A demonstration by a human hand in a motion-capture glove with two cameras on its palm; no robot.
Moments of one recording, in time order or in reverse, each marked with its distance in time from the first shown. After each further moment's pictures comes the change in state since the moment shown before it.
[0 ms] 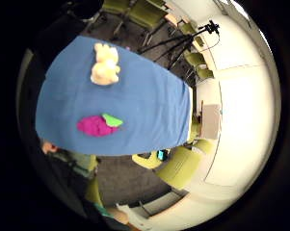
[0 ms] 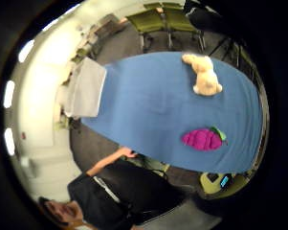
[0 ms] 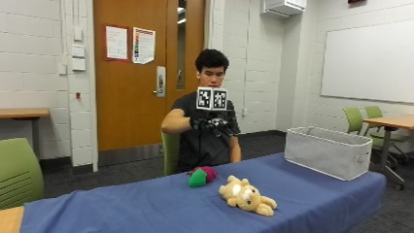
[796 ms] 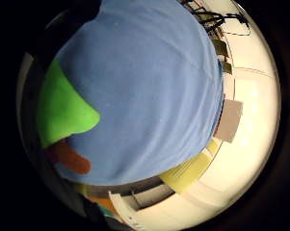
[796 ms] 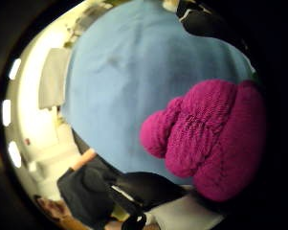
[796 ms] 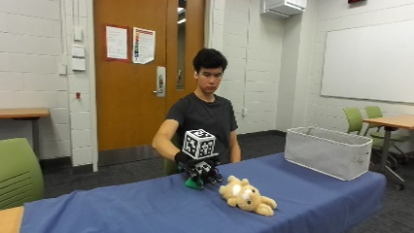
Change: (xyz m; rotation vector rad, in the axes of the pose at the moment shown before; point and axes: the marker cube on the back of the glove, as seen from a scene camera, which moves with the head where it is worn) arm 0.037 0.040 0.180 -0.209 -0.037 -0.018
